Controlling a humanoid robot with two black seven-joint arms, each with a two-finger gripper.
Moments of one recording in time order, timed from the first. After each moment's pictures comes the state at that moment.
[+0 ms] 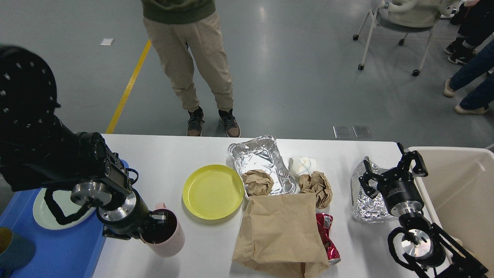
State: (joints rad) left arm -1.93 0.05 1.44 -1.64 -0.32 -0.30 -0.02; right arm 0.16 -0.25 1.16 1.00 -0.22 0.17 0.36
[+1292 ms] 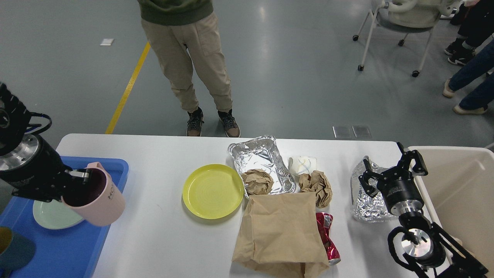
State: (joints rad) left arm -2.08 0.59 1.52 -1.56 0.20 -0.58 -0.06; right arm 0.16 -0.25 1.16 1.00 -0.22 0.17 0.36
